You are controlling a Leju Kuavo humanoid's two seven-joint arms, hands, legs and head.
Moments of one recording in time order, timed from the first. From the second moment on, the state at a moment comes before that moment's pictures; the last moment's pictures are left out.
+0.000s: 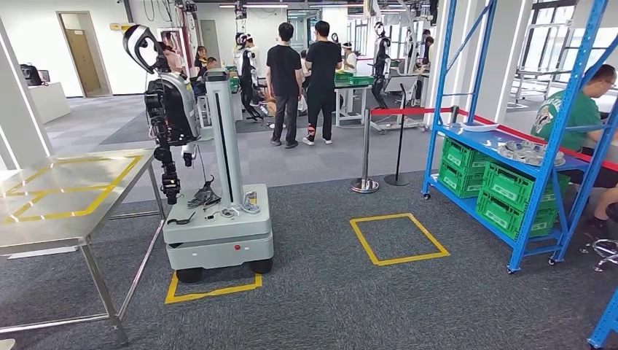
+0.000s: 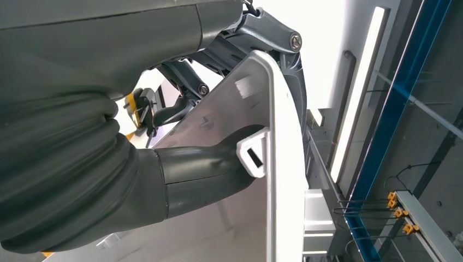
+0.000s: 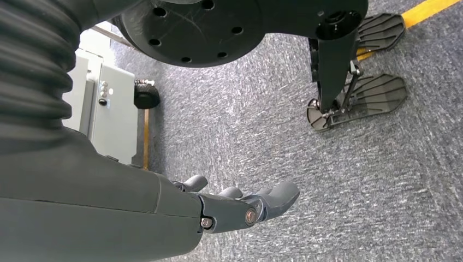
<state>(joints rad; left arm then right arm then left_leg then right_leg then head) -0.08 0.16 0.81 -1.68 0.09 0.44 -0.68 -0.08 0.21 -1.17 -0.17 1.10 0.22 -0.04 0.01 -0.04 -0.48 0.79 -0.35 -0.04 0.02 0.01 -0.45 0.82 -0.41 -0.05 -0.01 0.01</state>
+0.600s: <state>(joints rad) -0.12 0.18 0.74 -1.64 0.06 0.46 -0.68 -0.07 0.21 -1.18 -0.17 1.09 0.23 -0.06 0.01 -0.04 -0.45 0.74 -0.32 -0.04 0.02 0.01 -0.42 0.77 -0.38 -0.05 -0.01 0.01</state>
